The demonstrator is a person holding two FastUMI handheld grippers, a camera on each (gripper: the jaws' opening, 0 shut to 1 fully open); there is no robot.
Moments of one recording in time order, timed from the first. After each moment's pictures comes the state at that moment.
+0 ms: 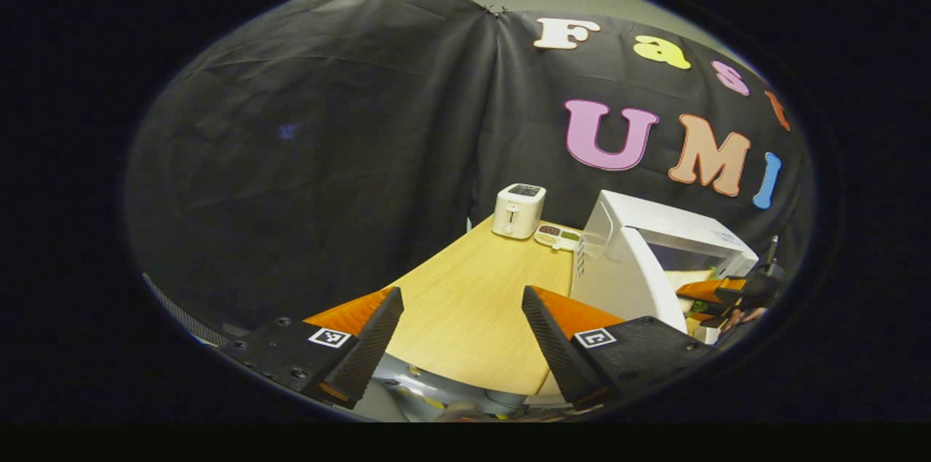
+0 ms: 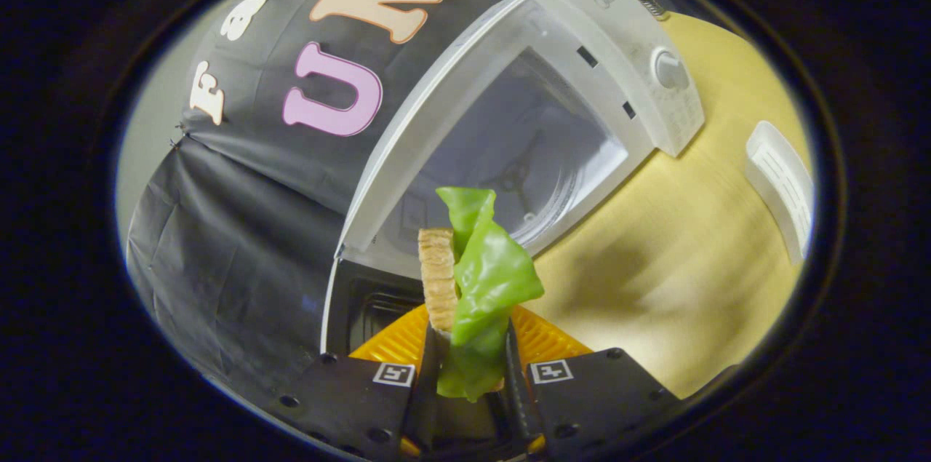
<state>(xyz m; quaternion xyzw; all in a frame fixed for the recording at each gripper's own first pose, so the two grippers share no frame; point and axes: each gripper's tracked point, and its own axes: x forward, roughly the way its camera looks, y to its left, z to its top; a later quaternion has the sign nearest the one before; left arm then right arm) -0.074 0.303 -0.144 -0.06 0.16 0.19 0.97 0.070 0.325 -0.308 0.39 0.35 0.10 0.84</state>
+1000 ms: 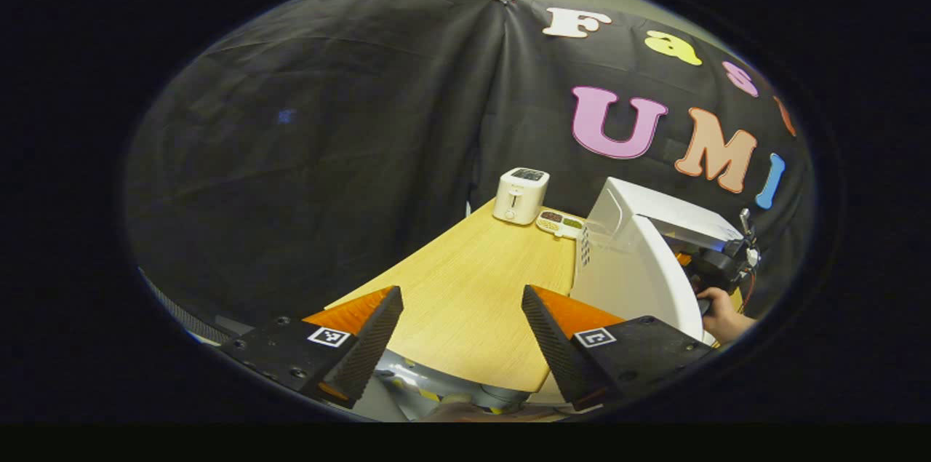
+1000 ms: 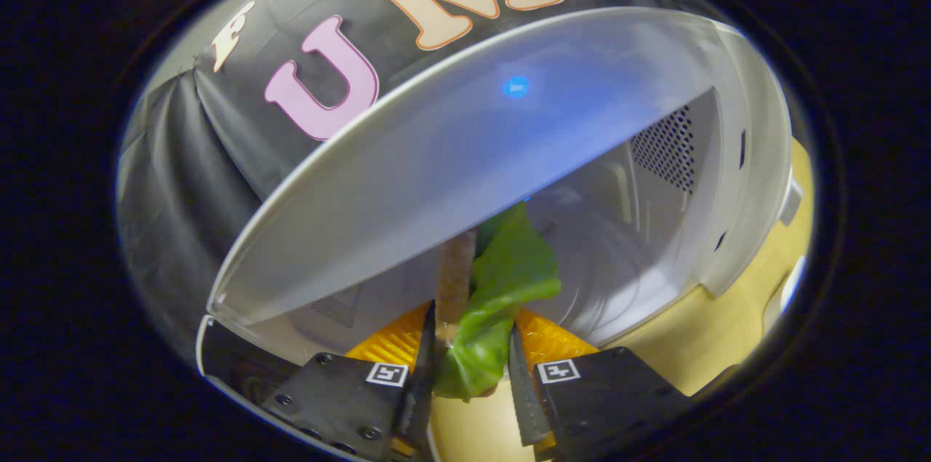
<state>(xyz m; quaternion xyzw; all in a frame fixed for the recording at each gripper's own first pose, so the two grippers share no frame) -0.070 0.305 -0.167 -0.08 0.21 0.18 0.96 0.217 0.305 -0.341 0.22 0.26 0.03 0.94</state>
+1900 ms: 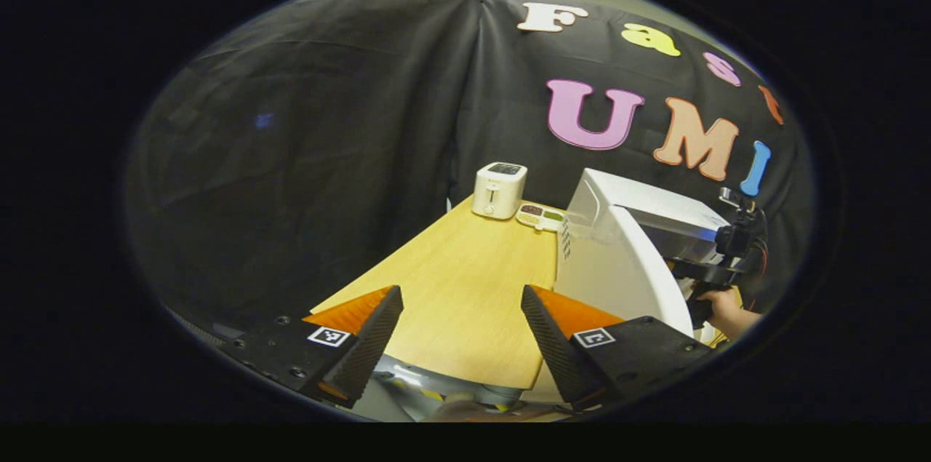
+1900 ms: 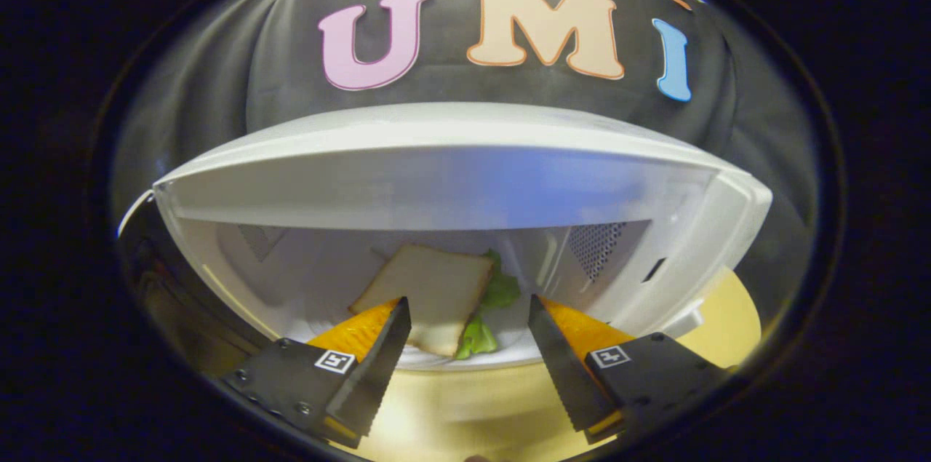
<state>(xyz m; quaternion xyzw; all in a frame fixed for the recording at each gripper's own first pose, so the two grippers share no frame) -0.063 0.277 -0.174 -0.06 0.22 0.13 0.97 0.179 0.252 -0.316 -0.03 0.21 0.00 0.98</state>
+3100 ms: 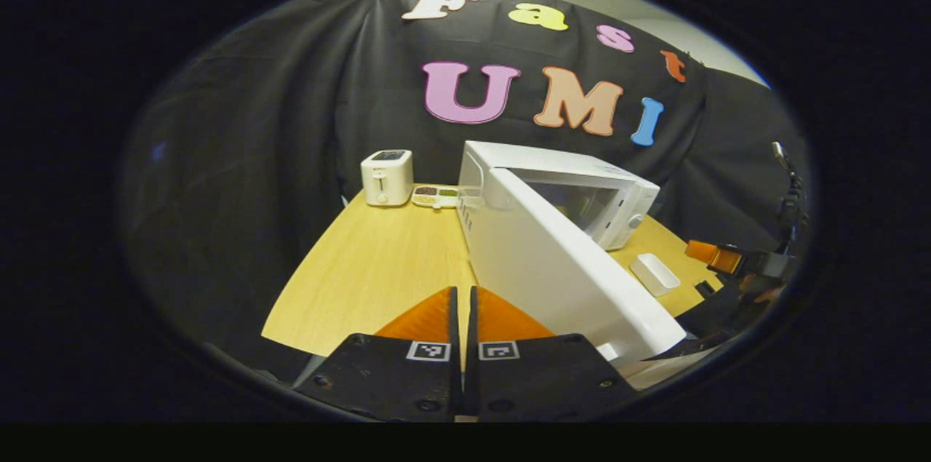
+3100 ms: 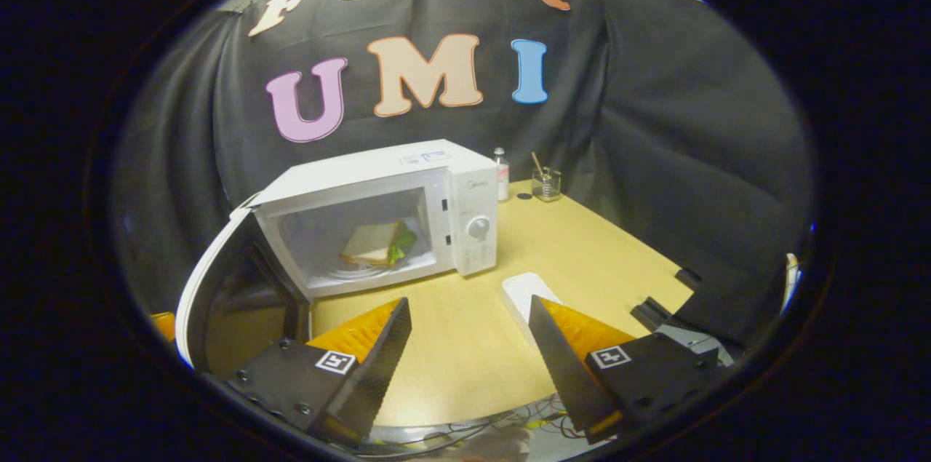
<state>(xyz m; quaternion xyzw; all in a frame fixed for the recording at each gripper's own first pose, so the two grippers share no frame) -0.074 0.200 -0.193 -0.01 0.25 -0.11 0.96 -0.090 0.158 -0.241 0.04 0.19 -0.16 0.97</state>
